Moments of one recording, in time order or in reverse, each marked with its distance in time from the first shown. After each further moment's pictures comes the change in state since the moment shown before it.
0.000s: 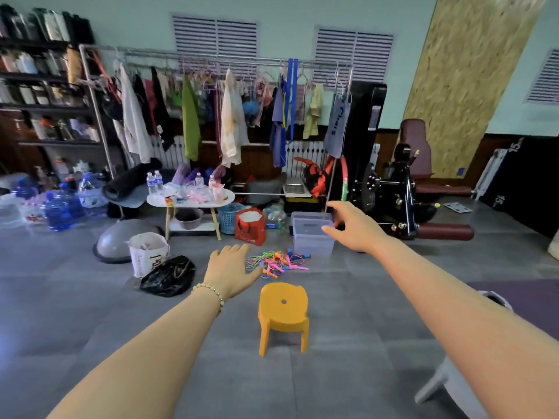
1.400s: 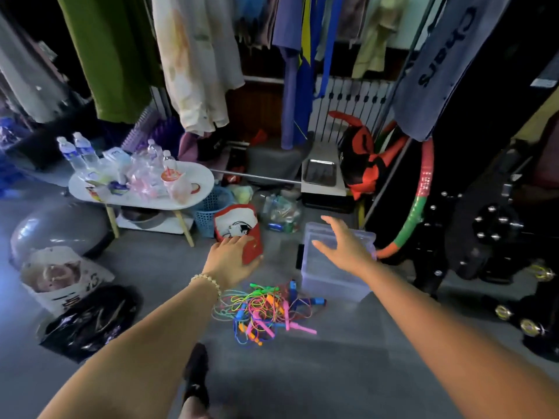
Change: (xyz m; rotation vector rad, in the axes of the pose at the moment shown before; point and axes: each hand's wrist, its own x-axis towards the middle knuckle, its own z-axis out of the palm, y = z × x) left_hand 0.967 -0.086 0.310 -0.186 -0.181 -0.209; right_hand 0.904 0.444 0.316 0.300 -0.324 0.063
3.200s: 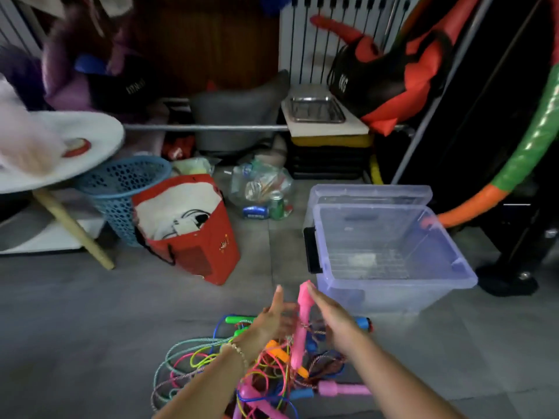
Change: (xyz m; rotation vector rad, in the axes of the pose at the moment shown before) left_hand 0.308 -0.144 0.571 -1.163 -0.588 -0.325; right_hand 0.270 0.361 0.502 1.096 -0.002 0.753
